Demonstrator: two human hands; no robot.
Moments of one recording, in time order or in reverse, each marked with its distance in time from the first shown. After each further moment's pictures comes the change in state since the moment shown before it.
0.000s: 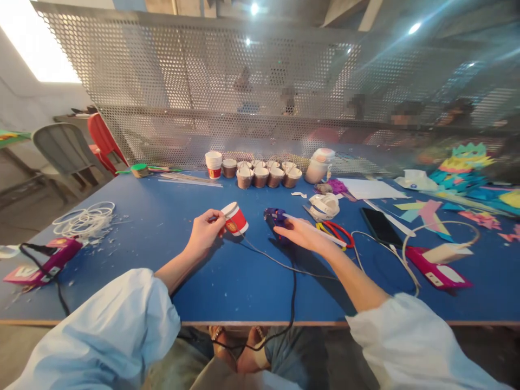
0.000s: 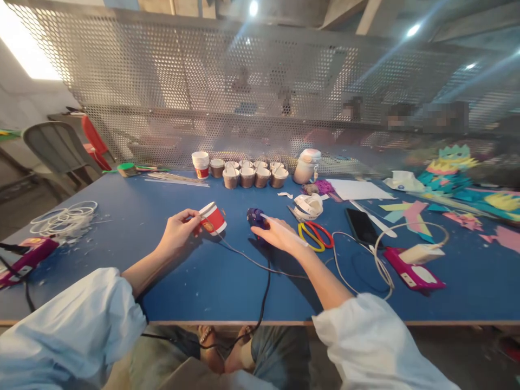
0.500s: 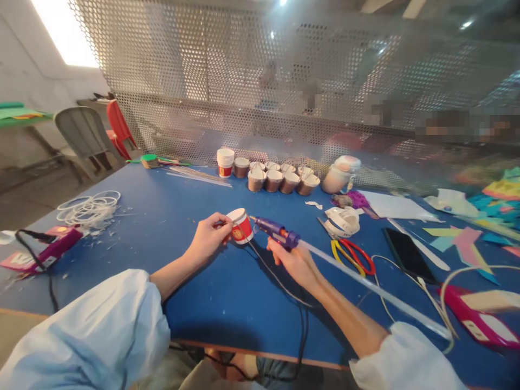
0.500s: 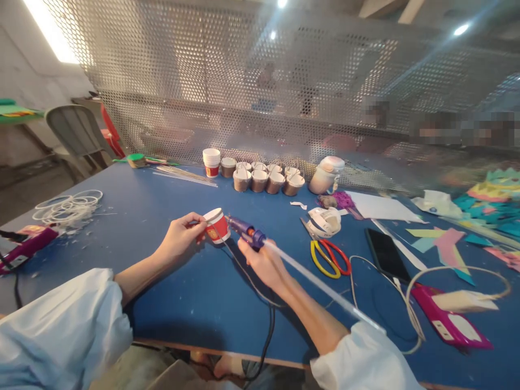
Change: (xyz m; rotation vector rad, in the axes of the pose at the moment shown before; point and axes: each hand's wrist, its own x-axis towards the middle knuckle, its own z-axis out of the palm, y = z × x) left_hand 0.003 -0.001 0.000 0.033 -0.032 -0.076; right_hand -0.016 -0.049 0.037 0.439 0.024 -0.078
